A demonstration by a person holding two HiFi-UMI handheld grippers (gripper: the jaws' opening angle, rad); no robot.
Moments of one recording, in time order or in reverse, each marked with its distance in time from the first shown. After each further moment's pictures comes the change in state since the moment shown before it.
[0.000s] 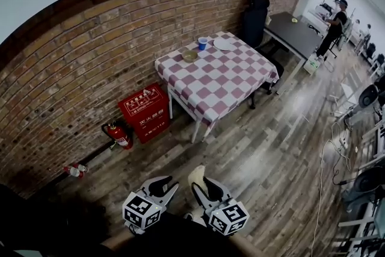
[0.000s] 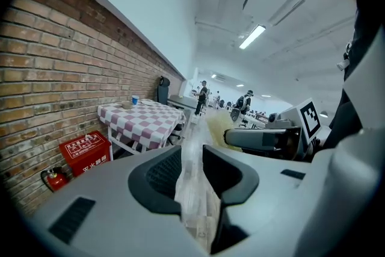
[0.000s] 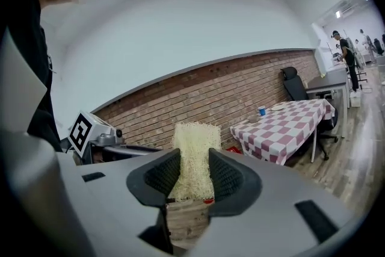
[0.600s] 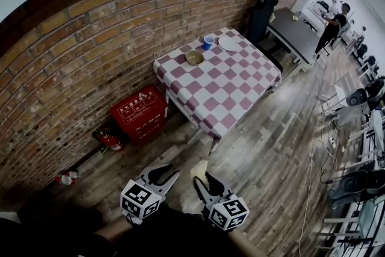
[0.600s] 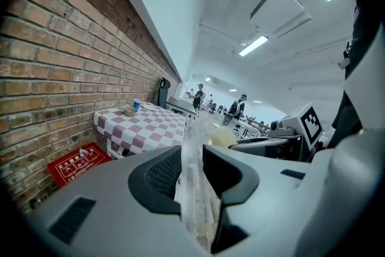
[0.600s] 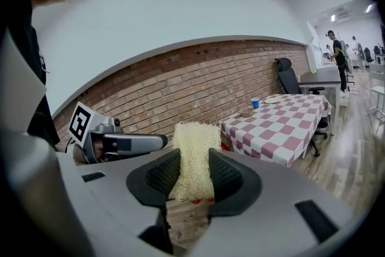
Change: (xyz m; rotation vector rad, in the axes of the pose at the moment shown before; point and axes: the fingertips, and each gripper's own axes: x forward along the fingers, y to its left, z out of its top) left arm 0.056 0.181 0.083 -0.021 -0.016 -0.107; right arm 0.174 -0.047 0.044 0.033 0.105 -0.150
